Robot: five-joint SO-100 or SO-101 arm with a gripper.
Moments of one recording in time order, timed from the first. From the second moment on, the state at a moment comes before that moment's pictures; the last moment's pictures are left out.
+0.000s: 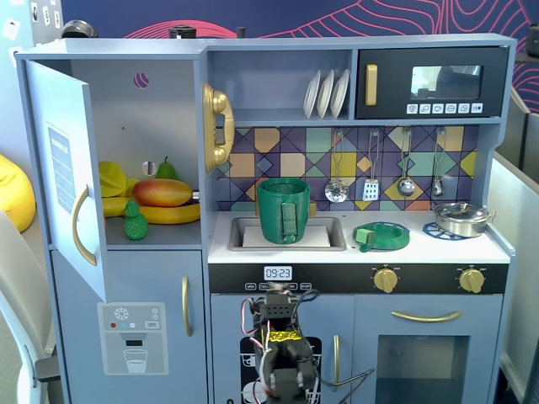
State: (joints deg) arm -11.8 181.8 172.0 68.2 -86.1
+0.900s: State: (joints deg) arm -44.0 139.9 128.1 21.6 -105.0
